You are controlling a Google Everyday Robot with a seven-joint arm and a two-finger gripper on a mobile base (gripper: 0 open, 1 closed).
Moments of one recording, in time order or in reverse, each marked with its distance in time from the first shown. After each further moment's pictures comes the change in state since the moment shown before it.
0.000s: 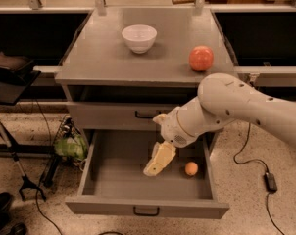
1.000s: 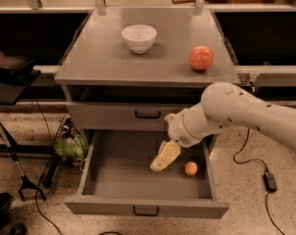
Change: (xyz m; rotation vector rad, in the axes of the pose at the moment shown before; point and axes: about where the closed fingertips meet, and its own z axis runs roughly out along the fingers) arm 0.036 -0.034 0.009 0.107 0.043 0.068
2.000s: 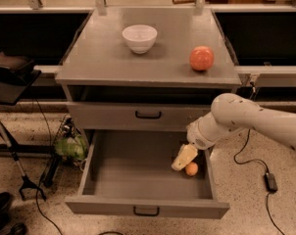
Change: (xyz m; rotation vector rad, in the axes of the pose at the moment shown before) arm 0.113 -0.066 0.039 0.024 0.138 0.131
